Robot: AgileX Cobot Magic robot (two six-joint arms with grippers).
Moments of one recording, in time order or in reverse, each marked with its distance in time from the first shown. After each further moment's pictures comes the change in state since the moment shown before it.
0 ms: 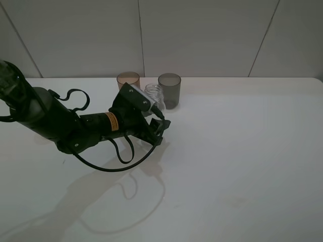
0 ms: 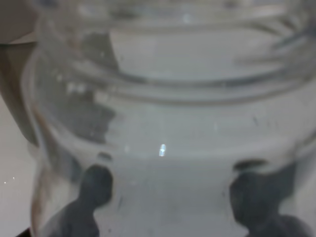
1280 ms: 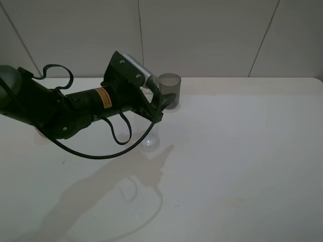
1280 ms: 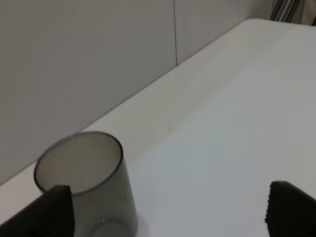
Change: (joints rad) left arm 0.000 -0.201 0.011 -0.022 -0.017 0.082; right arm 0.000 0.000 0.000 0.000 0.000 0.000
